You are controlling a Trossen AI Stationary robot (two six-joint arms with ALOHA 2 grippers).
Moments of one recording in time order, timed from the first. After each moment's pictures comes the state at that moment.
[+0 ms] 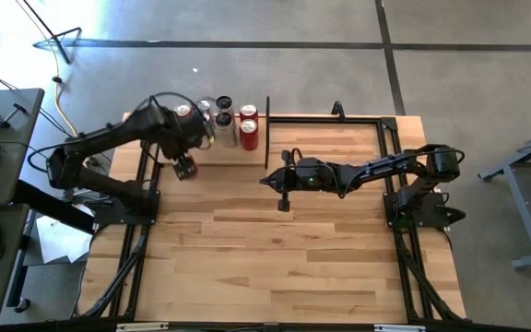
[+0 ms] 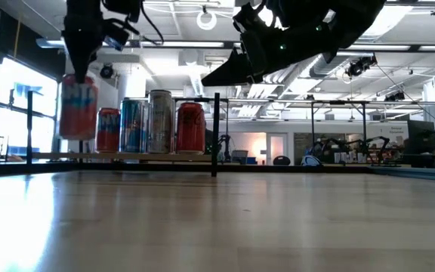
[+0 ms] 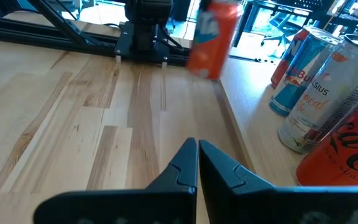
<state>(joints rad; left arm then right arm) 0.46 1.29 1.26 -1.50 -0.14 -0.07 -0.05 1.66 0.89 0.46 0.08 -0.19</state>
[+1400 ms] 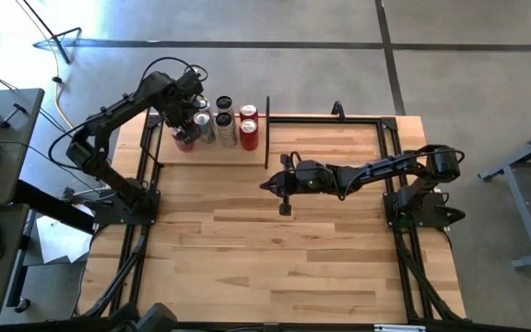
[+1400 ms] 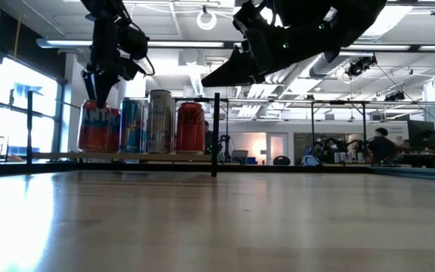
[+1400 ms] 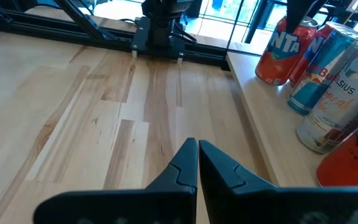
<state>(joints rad) 0.90 1.53 1.39 -1.38 -0.17 0.17 -0.03 1.66 0.89 0.43 0.04 -0.19</state>
